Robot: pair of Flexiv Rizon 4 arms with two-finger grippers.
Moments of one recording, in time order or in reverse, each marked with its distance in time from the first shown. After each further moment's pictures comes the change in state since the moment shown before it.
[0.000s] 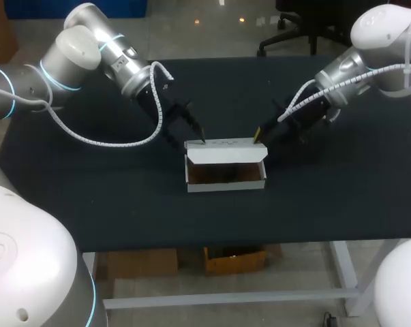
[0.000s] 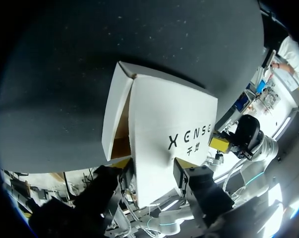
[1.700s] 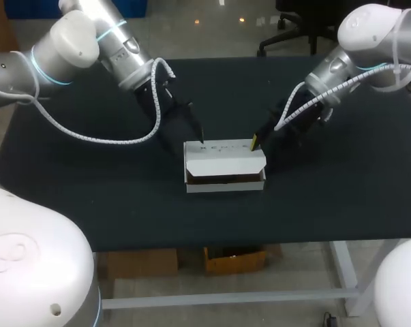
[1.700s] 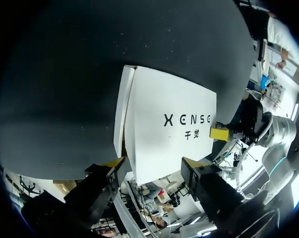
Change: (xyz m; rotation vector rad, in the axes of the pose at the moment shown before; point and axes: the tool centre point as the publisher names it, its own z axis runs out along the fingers) left arm -0.013 0.023 -0.005 0.216 -0.133 0.127; right arm -0.015 -0.002 0.012 0.066 -0.109 -0.091
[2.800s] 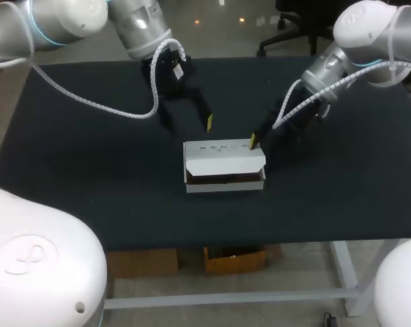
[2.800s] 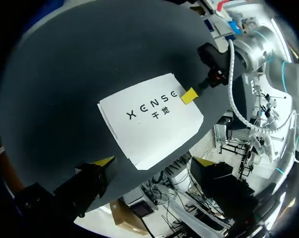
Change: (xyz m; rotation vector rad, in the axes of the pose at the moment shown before) left arm 0.030 0.041 -0.041 0.155 -0.283 0.629; right arm 0.003 0.004 0.000 0.011 -0.029 -0.008
